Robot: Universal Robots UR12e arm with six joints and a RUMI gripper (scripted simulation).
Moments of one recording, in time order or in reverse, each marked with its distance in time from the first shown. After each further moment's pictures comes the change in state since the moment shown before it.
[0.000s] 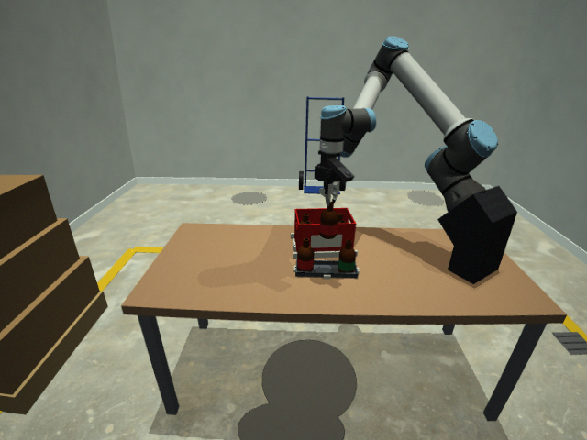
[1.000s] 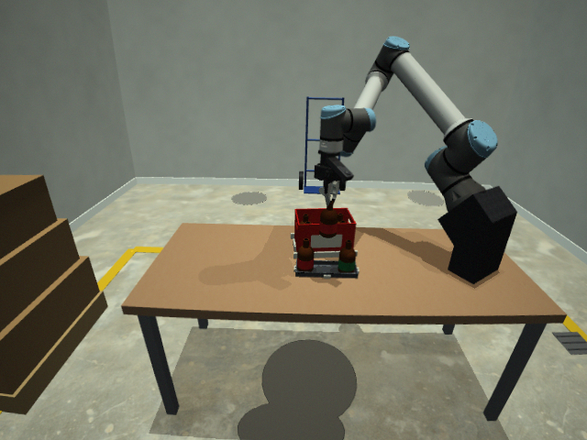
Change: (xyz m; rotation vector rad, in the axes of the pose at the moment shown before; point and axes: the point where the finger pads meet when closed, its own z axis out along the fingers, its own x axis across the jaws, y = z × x) arm -0.006 0.007 0.000 0.000 0.000 0.000
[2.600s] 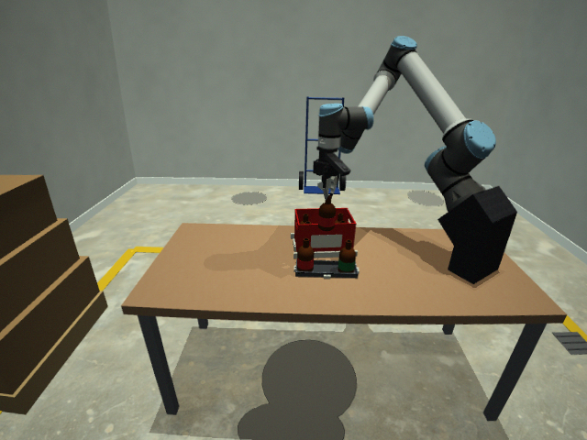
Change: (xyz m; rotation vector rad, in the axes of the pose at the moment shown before) arm -0.042 0.047 0.000 0.000 0.000 0.000
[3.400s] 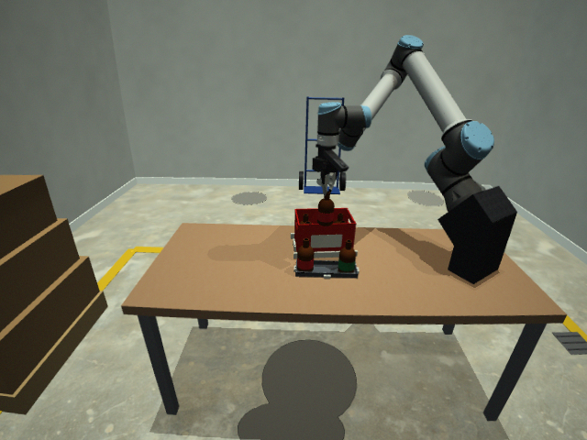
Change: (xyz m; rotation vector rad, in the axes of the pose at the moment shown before) arm -0.033 0.037 0.000 0.000 0.000 0.000
